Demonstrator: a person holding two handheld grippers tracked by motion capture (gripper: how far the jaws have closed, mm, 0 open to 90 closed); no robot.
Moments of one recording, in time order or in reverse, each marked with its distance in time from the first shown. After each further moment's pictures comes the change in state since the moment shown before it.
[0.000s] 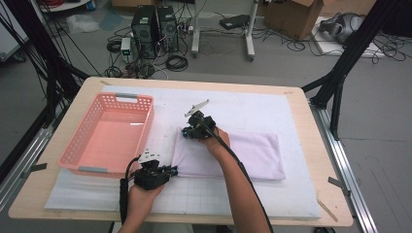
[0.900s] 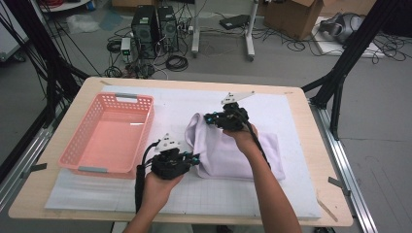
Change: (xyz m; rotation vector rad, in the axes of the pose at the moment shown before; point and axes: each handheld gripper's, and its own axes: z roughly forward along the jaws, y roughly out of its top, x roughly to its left) left arm -0.071 0.061 0.004 -0.064 -0.139 0.149; right arm -0.033 -0.026 -0.100 -0.263 0.025 0.073
